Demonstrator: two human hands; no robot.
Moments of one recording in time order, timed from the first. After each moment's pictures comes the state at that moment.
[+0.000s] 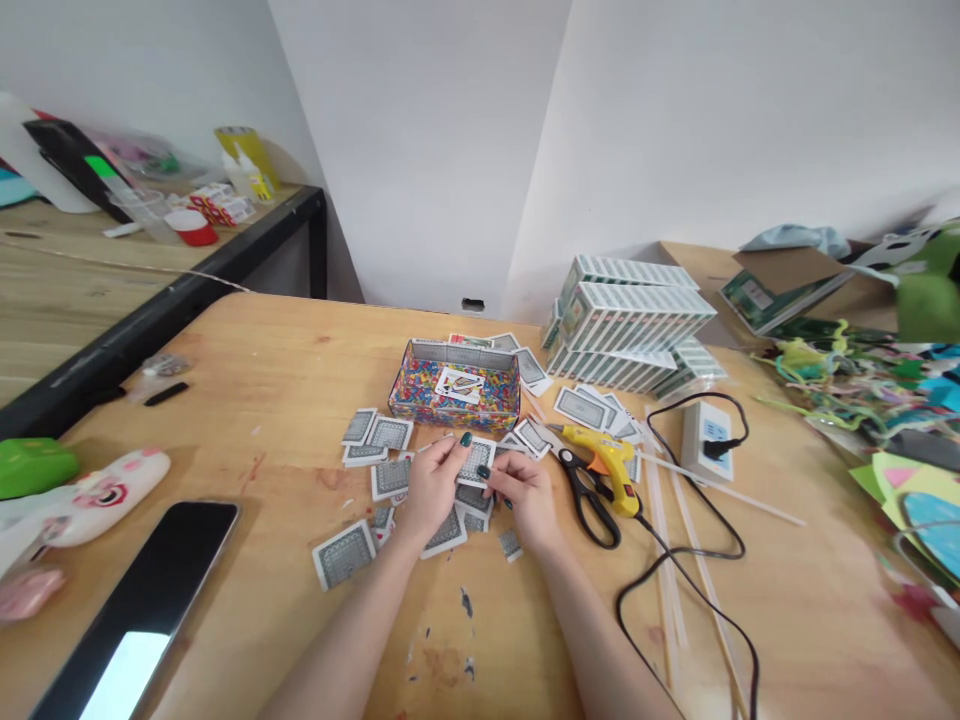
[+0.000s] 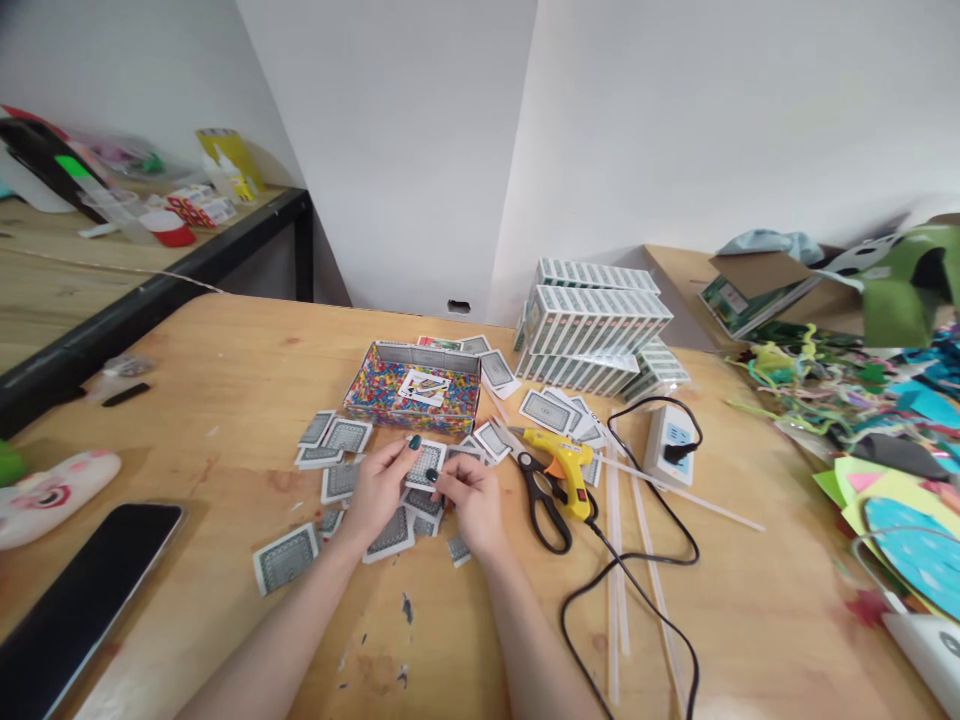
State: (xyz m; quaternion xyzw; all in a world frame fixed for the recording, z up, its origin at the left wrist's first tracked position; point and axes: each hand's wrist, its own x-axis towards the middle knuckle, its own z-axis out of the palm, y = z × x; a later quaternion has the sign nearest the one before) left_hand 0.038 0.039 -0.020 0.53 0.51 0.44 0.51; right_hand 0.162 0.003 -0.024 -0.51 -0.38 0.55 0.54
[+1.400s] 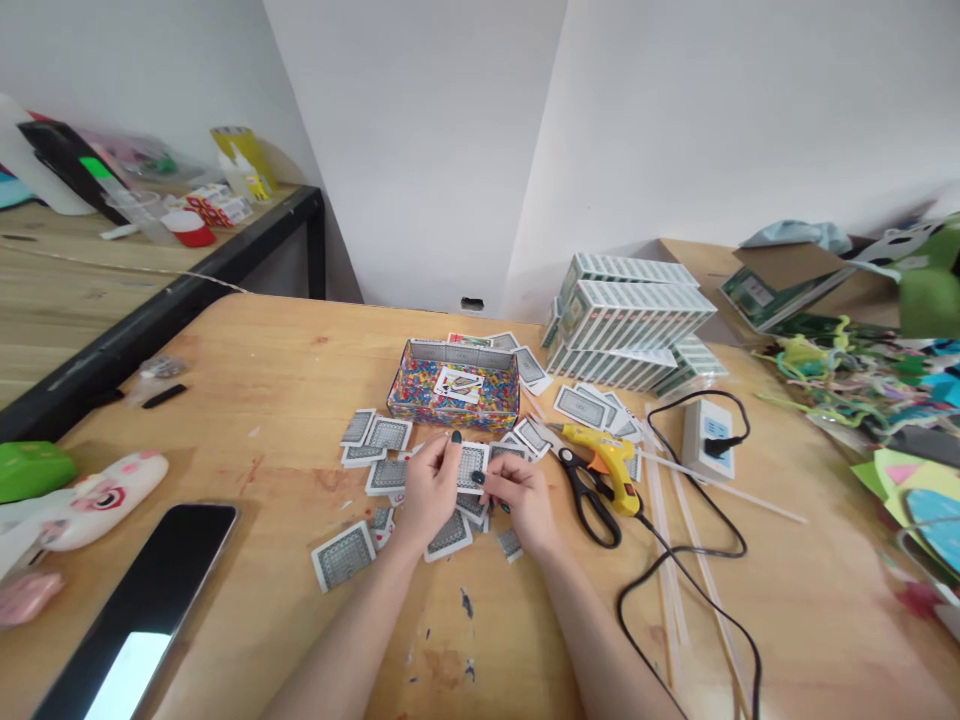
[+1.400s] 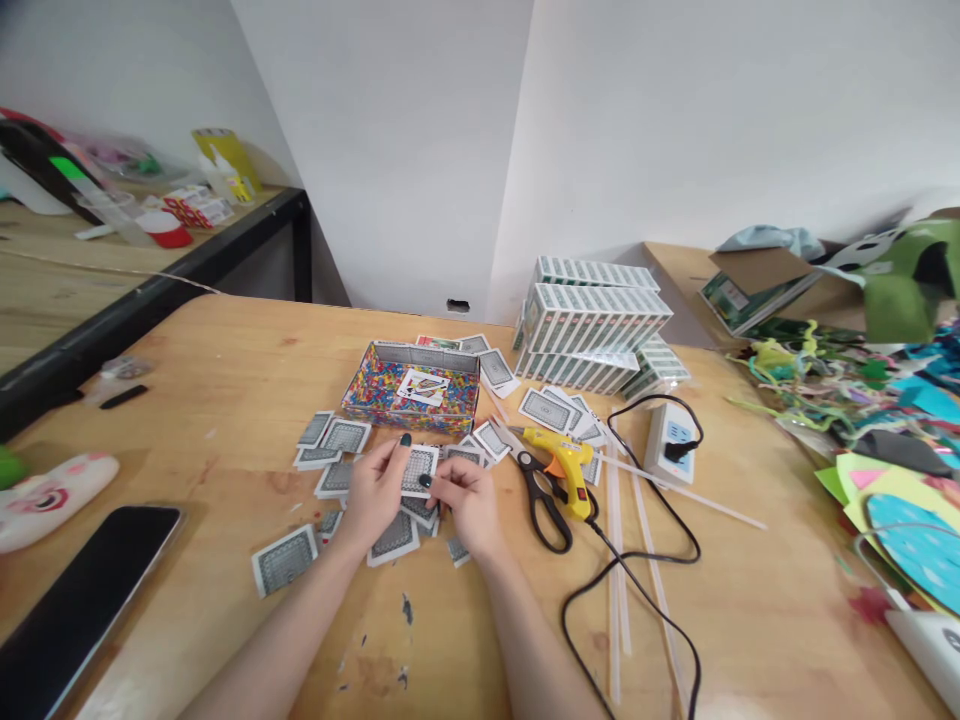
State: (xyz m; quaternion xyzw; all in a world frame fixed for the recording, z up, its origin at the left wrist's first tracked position) left_hand 0.039 0.035 -0.018 0.57 0.54 0.46 0.41; right_hand 0.159 0.002 -0.019 -0.51 -0.37 0.58 0.52
